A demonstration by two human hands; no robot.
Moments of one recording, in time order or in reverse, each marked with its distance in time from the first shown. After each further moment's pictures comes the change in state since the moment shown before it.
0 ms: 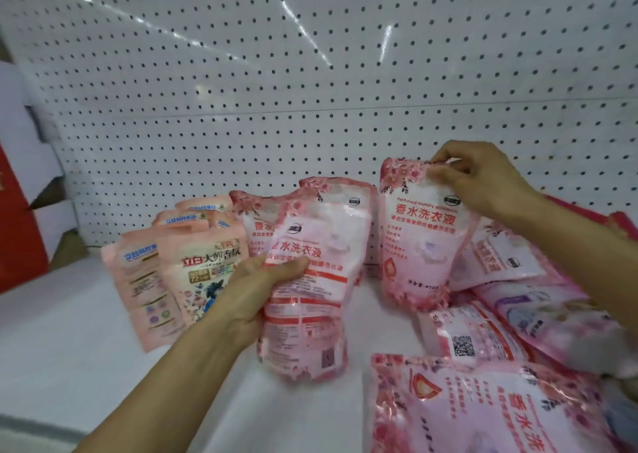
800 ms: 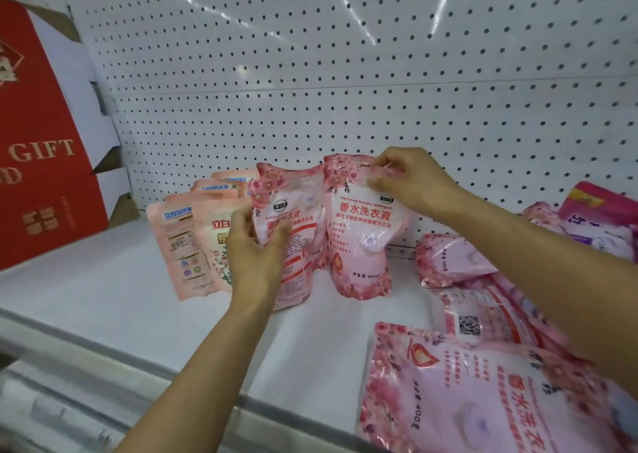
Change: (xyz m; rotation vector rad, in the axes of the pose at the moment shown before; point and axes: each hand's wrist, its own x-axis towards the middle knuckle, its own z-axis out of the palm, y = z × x) left_hand -0.017 -0.020 0.009 0.302 0.649 0.567; right_hand -0.002 -0.034 0.074 0.168 -0.263 -0.151
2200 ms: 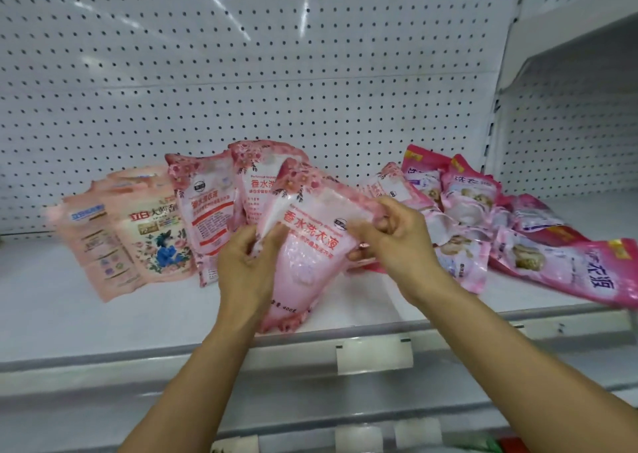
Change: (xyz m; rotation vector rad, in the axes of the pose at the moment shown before) left_hand -0.099 0.023 -0.011 -0.157 -0.462 0.000; right_hand -0.226 -0.056 -0.002 0.611 0.432 0.316
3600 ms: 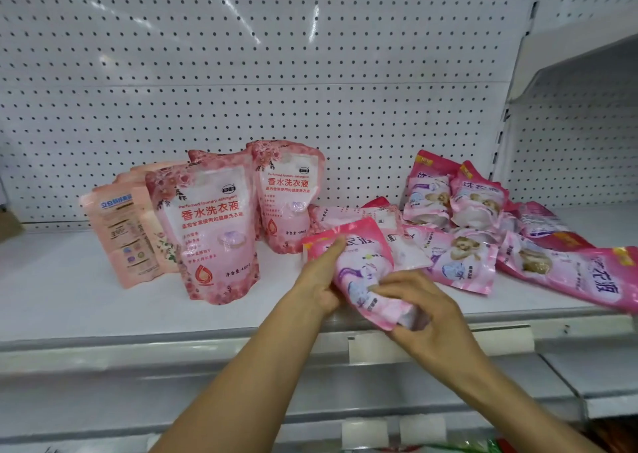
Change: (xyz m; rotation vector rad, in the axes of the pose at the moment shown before) left_hand -0.005 -0.004 0.065 -0.690 -0.315 -0.984; right_hand -0.066 0.072 -0.039 -0.578 -0.128 -0.398
